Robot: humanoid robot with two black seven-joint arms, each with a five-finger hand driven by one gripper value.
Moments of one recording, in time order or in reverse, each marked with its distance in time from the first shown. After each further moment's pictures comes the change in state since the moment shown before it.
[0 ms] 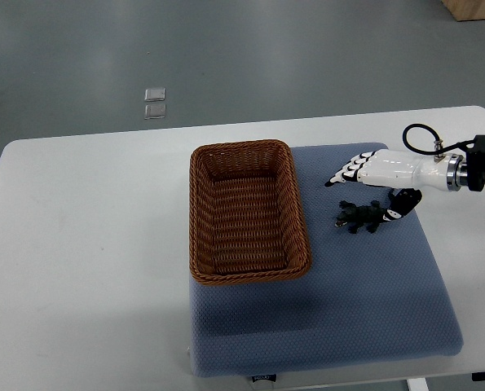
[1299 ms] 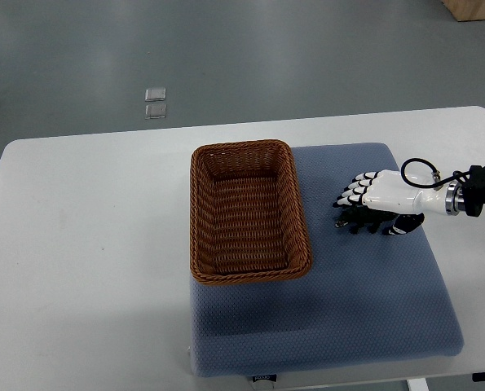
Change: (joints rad) left arm 0.000 0.000 0.000 0.000 0.000 0.000 0.000; right arm -0.029 0.053 -0.110 -0.120 -0.125 -0.190 0.000
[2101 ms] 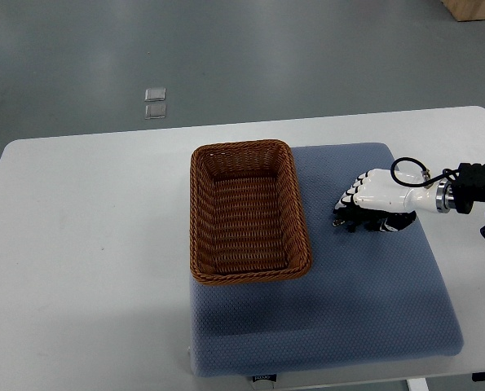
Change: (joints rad) left arm 0.000 0.000 0.000 0.000 0.000 0.000 0.000; right arm 0.023 0.026 -0.005 0.000 -0.021 0.012 -0.013
